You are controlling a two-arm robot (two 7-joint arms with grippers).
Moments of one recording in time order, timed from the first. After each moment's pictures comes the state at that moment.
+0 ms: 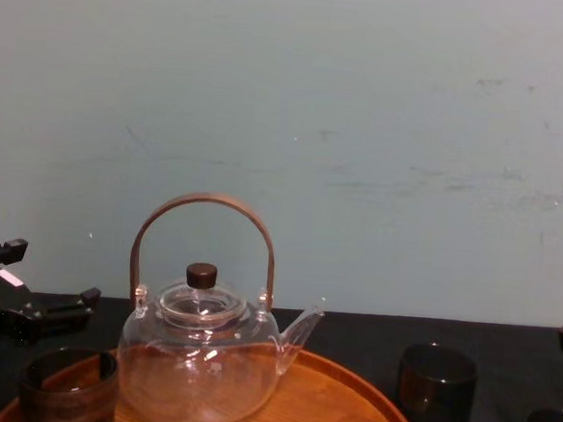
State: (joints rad) left arm -0.20 0.60 0.45 -1.41 -0.25 -0.12 0.03; right arm 0.18 0.60 -0.43 -1.42 0.27 -0.14 0.01
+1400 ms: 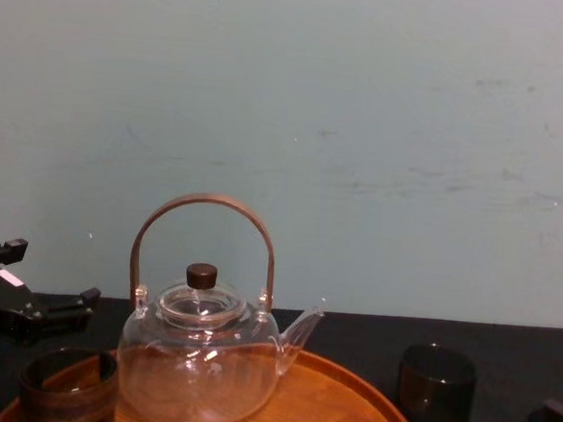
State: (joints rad) left arm -0.20 0.60 0.45 -1.41 -0.25 -0.12 0.03; right arm -0.08 0.62 -0.35 -1.67 0.23 -0.10 0.06
